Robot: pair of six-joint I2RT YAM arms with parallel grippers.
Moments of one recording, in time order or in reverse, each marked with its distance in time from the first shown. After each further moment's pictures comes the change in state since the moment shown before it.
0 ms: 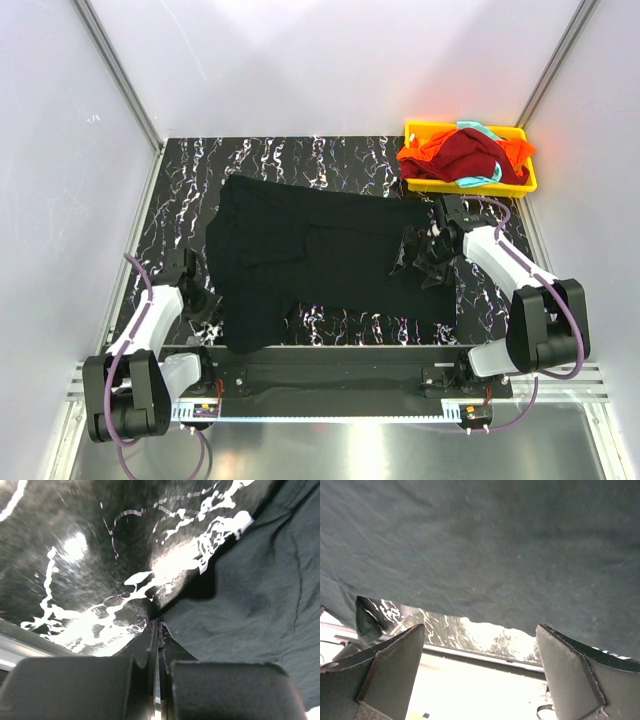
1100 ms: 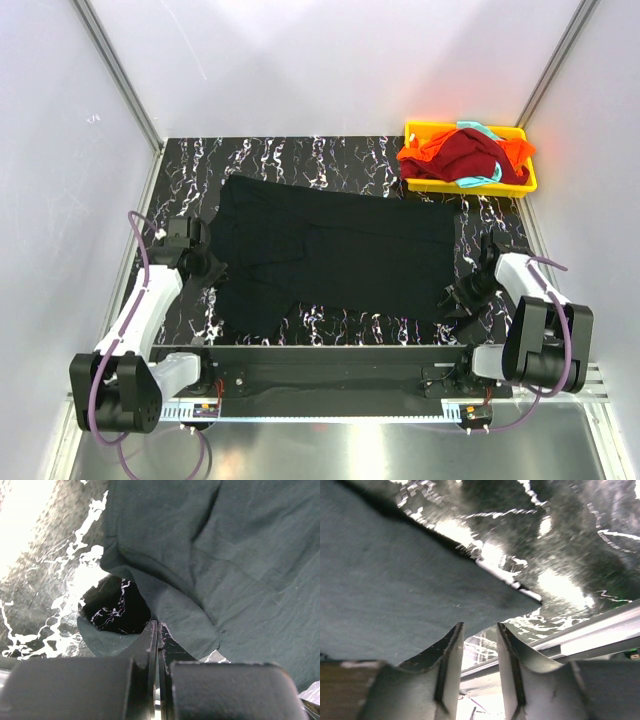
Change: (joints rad) left arm -0.131 0.031 0.275 -0.004 -0.016 0.150; right arm -0.399 -0.114 -0.275 -0.099 0.110 0.322
